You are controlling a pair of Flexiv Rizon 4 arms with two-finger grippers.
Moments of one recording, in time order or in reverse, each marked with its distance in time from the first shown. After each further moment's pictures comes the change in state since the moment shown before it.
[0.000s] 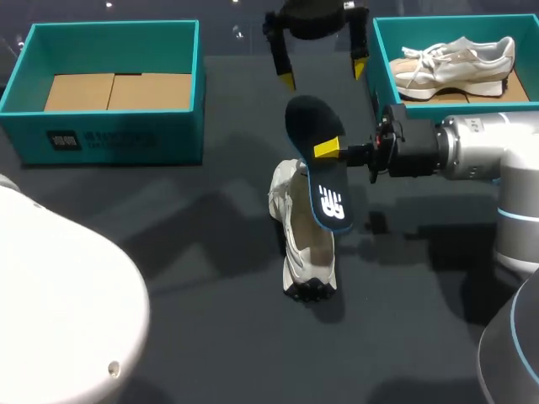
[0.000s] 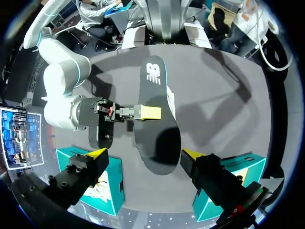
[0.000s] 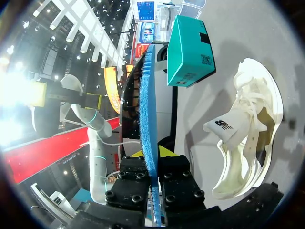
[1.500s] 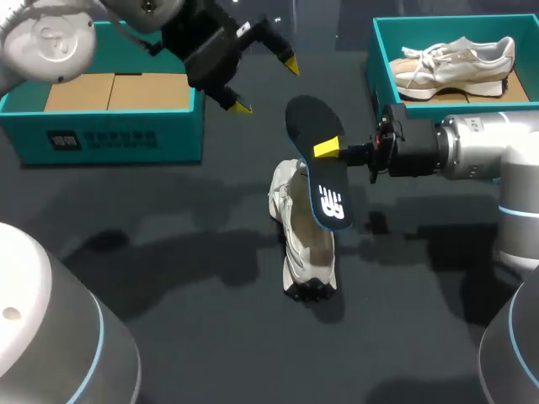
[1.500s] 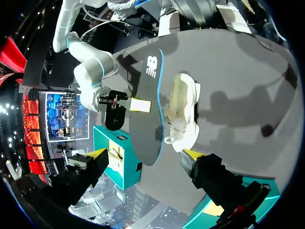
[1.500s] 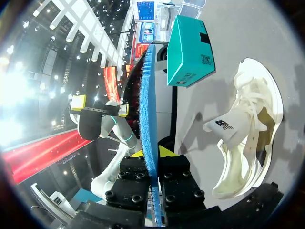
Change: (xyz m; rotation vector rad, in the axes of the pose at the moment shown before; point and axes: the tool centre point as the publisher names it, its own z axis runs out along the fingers) left arm 0.080 -0.004 -0.003 -0.148 -0.558 -0.100; right arm 0.000 0.000 0.000 0.001 -0.002 0.001
